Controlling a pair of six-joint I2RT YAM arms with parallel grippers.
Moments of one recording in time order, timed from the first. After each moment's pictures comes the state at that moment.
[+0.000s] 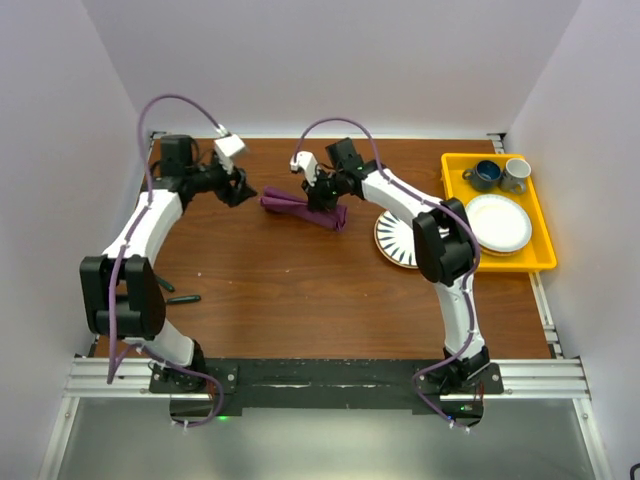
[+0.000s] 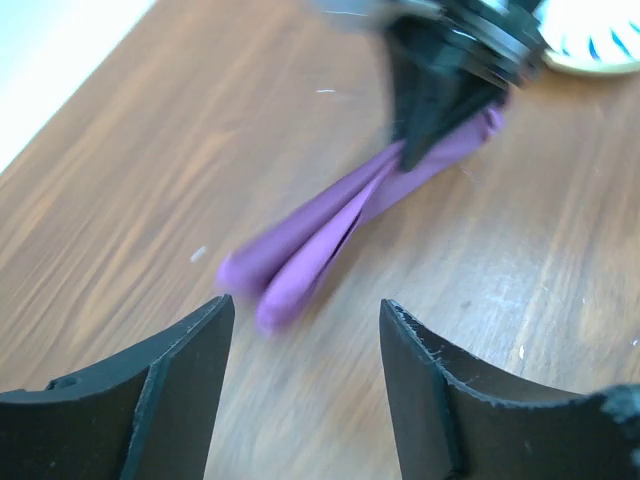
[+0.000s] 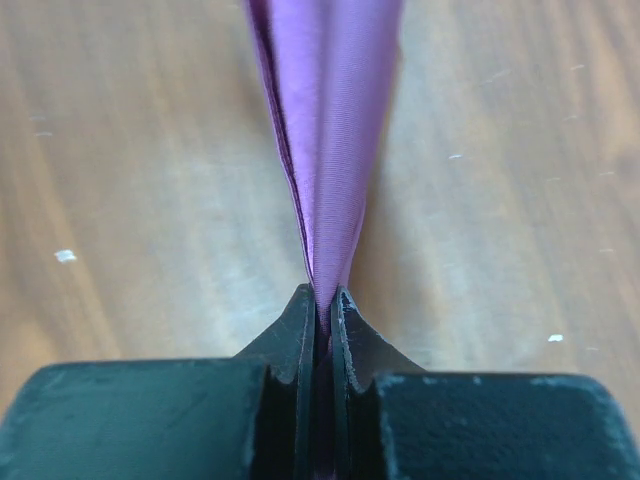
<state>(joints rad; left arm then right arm) -0.05 1.60 1.25 -0.32 0.80 0.57 0.54 2.22 1.86 -0.53 -0.54 -0.49</state>
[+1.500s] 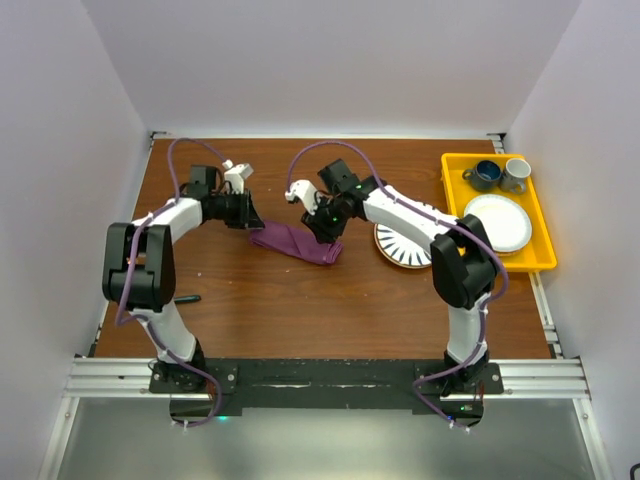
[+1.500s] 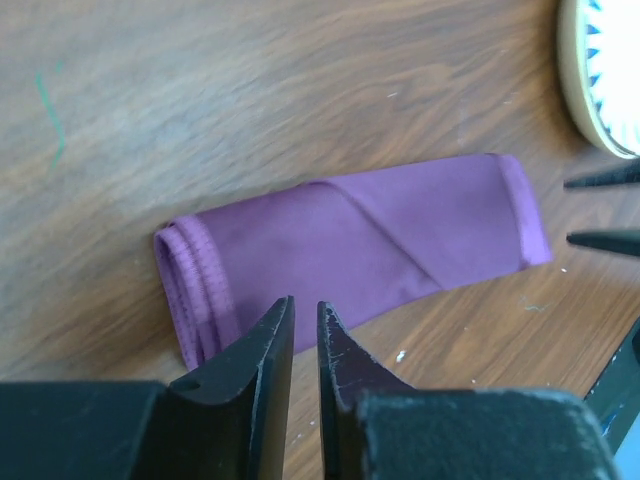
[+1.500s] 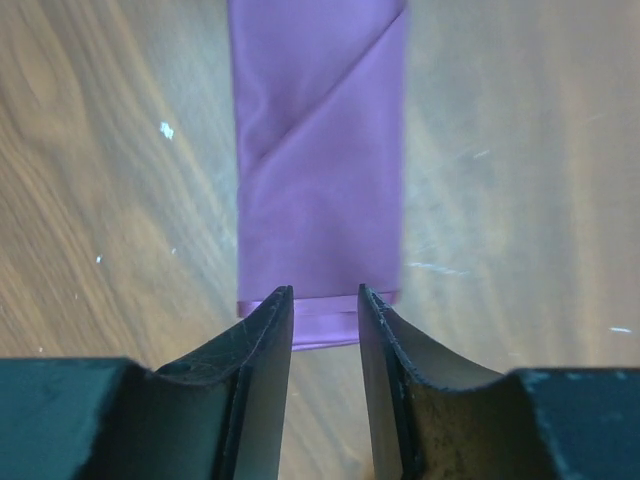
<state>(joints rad) -0.05 1.77 1.10 -0.27 0.69 -0.02 0.67 1.95 1.59 -0.66 -0.31 -0.44</state>
